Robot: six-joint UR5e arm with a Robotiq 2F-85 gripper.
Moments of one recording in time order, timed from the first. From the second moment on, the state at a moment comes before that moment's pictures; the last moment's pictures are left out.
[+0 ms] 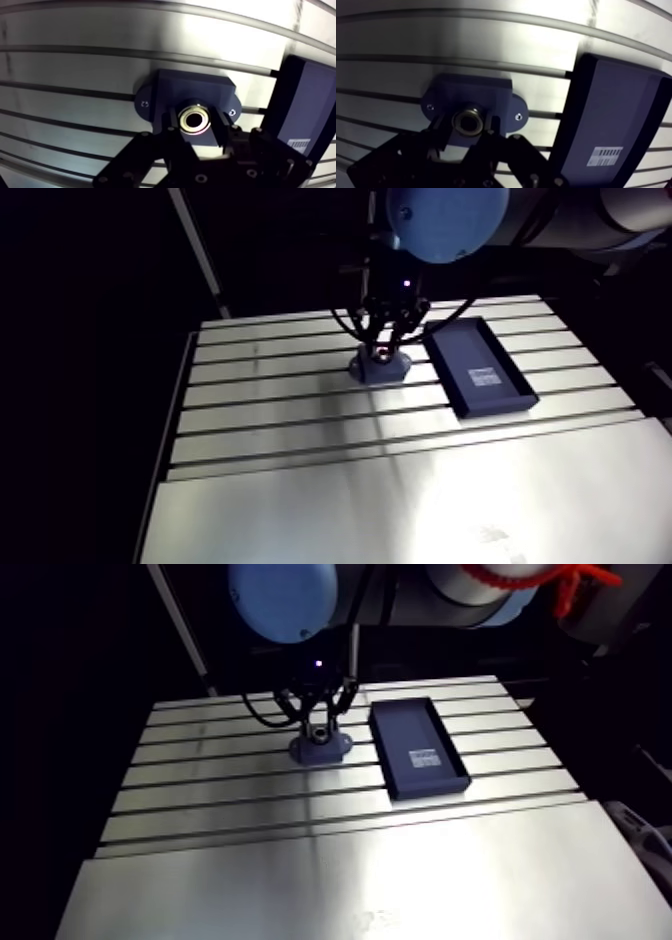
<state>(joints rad) -0.15 -1.12 1.80 -2.17 -1.57 -1.85</state>
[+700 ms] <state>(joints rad) -0.15 -1.12 1.80 -2.17 -1.58 -1.85</state>
